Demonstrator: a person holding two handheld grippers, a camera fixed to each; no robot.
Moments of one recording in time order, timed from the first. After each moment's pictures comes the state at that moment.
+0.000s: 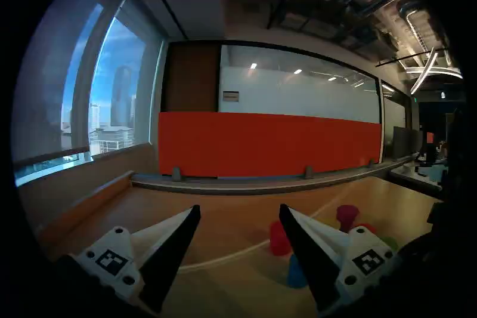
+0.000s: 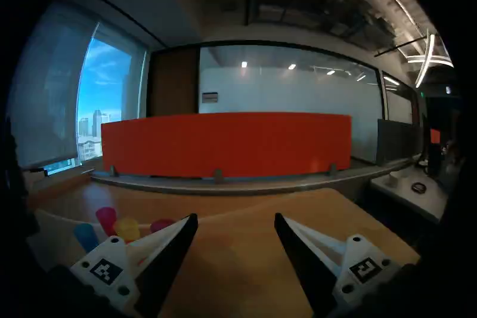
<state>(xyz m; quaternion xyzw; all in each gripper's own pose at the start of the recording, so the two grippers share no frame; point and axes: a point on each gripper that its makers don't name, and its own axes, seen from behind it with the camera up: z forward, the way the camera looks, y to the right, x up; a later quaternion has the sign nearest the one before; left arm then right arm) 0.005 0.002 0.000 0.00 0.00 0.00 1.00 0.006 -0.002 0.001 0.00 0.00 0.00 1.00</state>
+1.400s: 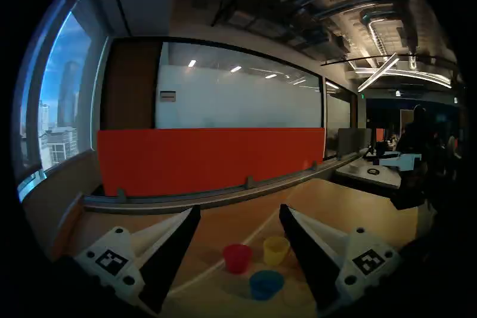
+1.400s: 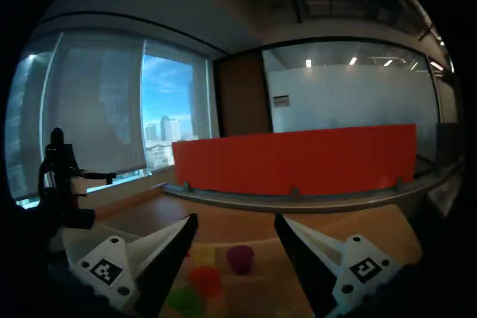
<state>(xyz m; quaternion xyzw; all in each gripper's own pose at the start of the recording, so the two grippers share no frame) 0.081 0.062 0.007 -0.19 -0.01 0.01 0.98 0.095 -0.095 -0.014 0.23 0.00 0.03 0.97</state>
